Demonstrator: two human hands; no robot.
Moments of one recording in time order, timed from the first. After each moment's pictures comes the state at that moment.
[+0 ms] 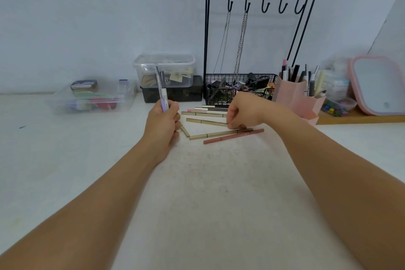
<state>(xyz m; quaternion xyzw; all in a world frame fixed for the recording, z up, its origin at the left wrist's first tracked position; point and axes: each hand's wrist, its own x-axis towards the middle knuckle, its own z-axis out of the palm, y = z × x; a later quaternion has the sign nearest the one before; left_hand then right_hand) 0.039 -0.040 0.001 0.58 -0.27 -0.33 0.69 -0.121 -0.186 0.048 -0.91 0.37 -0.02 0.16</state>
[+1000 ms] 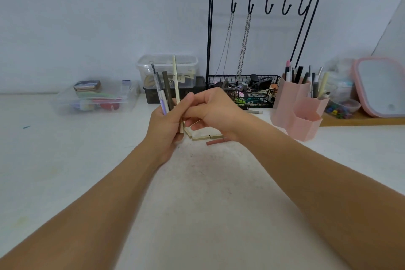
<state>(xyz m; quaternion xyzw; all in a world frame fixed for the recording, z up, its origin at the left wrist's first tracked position) 0.034 -0.033 0.005 0.52 -0.32 -0.34 0.71 -0.074 -0.113 0.043 -0.77 0.24 -0.24 0.54</state>
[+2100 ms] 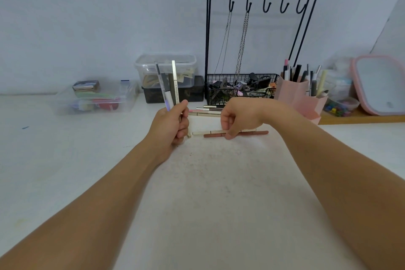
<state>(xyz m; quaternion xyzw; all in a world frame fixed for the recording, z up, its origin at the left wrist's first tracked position) 0.037 -0.037 0.003 0.57 -0.31 -0.40 0.65 -0.117 -0.172 0.056 -0.93 0.31 0.07 0.16</state>
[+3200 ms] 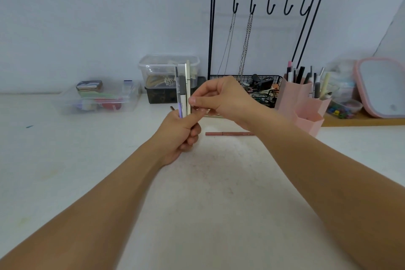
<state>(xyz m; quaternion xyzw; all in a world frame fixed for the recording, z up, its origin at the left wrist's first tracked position) 0.029 -0.032 0.003 0.56 -0.40 -0.40 0.60 -0.086 -0.132 0.059 -0.79 0.23 -0.27 0.50</state>
